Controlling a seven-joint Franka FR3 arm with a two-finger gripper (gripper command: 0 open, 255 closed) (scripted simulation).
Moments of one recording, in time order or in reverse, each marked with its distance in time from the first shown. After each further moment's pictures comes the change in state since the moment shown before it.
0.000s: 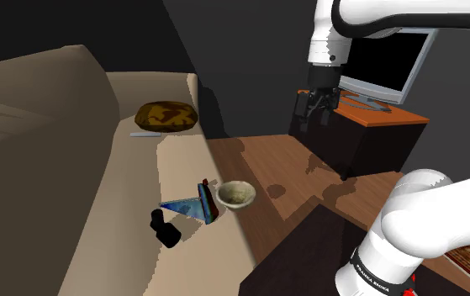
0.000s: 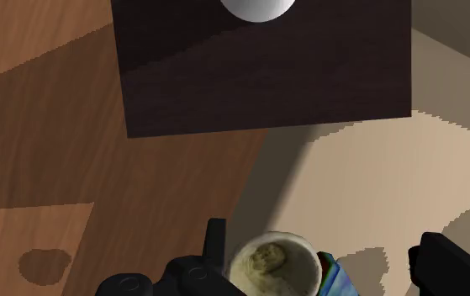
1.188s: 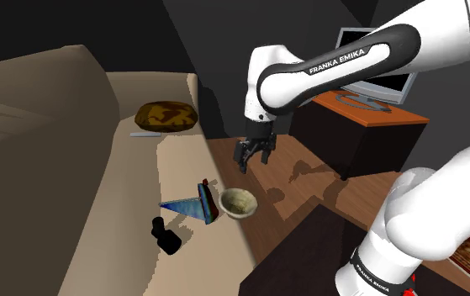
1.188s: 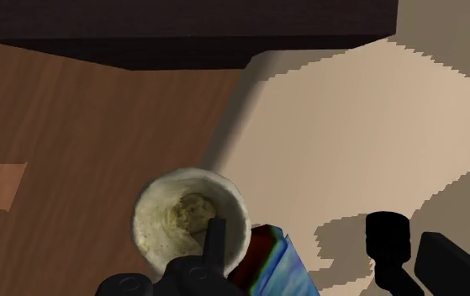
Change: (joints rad) arm 0.089 0.384 0.145 -0.128 0.110 0.570 0.112
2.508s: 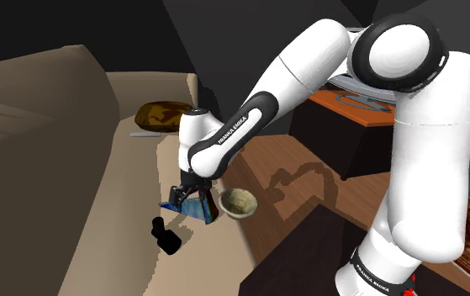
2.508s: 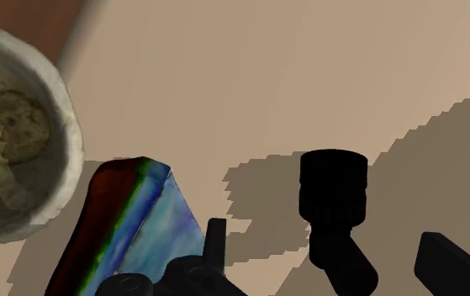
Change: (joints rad) arm 0.102 0.753 0.098 0.340 -0.153 0.484 0.220
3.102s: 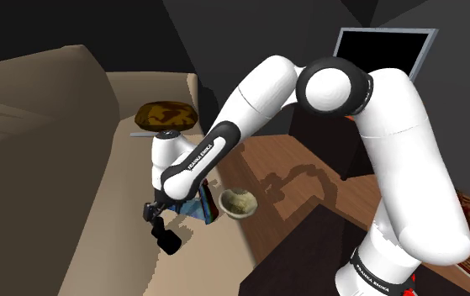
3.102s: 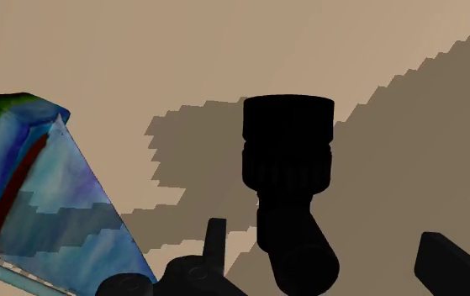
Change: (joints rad) arm 0.104 0.318 -0.037 0.299 -0.084 0.049 0.074
